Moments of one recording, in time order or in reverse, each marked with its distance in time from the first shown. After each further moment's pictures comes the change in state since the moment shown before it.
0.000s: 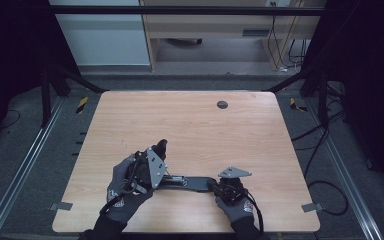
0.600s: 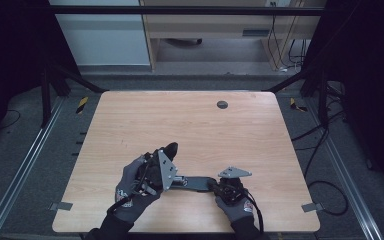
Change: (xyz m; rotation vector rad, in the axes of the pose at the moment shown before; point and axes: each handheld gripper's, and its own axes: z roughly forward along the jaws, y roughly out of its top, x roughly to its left) left arm -0.016 0.009 0.008 0.006 -0.018 0.053; right arm 0.000 0.000 0.000 -0.002 -0.003 -0.002
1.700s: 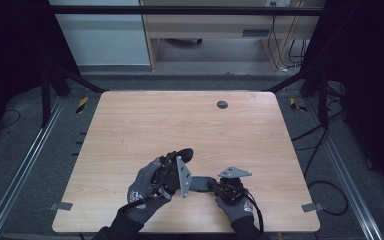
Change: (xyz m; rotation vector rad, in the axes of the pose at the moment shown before) left arm -0.031 0.012 0.015 0.020 0.003 0.134; right arm -0.001 0.000 0.000 -0.003 0.001 0.001
